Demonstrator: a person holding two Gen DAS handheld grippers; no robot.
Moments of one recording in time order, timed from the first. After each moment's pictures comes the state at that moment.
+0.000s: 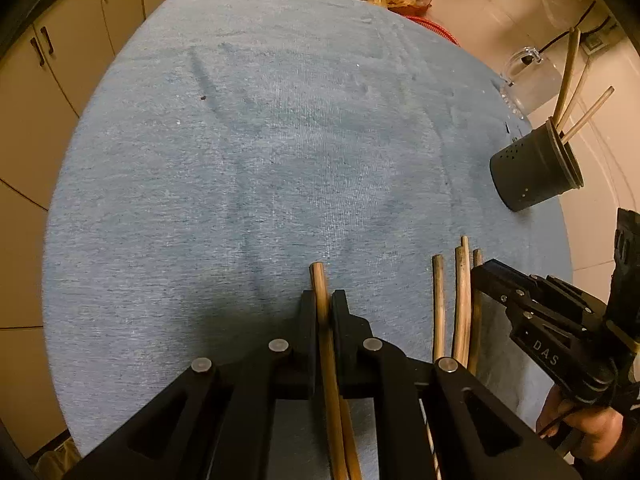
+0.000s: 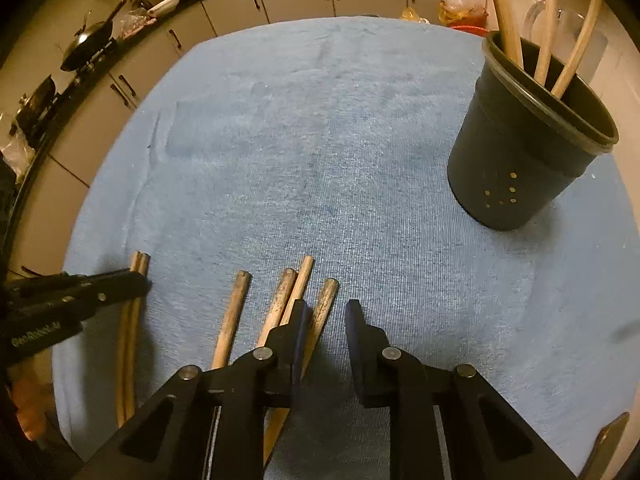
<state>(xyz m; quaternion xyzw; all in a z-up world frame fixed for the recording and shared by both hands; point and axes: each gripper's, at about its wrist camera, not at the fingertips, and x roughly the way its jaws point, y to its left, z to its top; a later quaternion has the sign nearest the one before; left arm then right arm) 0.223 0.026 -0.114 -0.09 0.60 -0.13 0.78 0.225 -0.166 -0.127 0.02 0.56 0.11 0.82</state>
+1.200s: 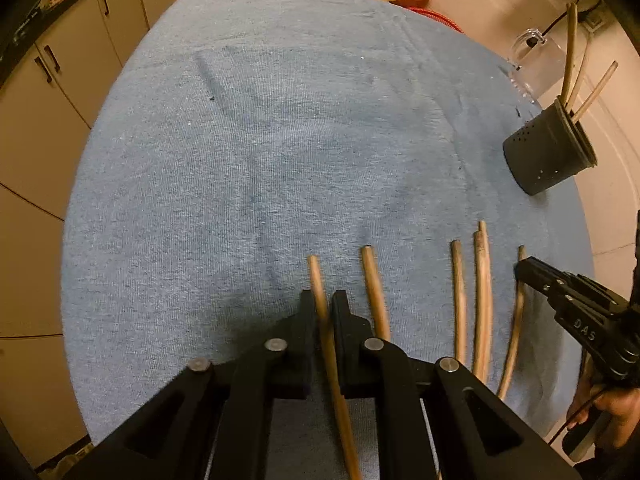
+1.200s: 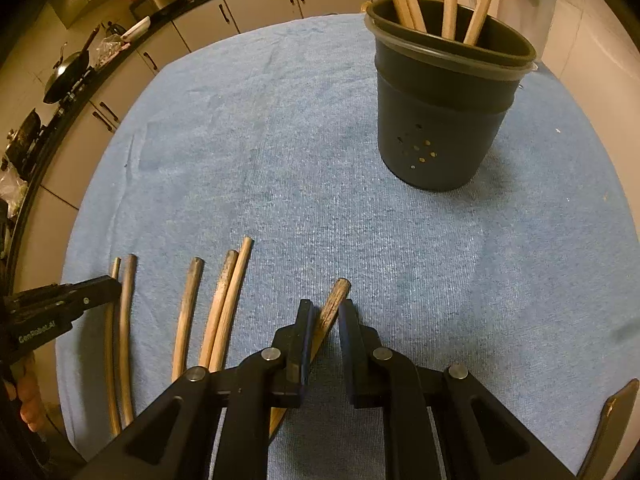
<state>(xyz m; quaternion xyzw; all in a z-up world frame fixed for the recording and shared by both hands) 0.203 0.031 -0.111 -0.04 0.60 -0.11 0.79 0.209 -0.201 -0.130 0.06 0.56 0.07 0.83</state>
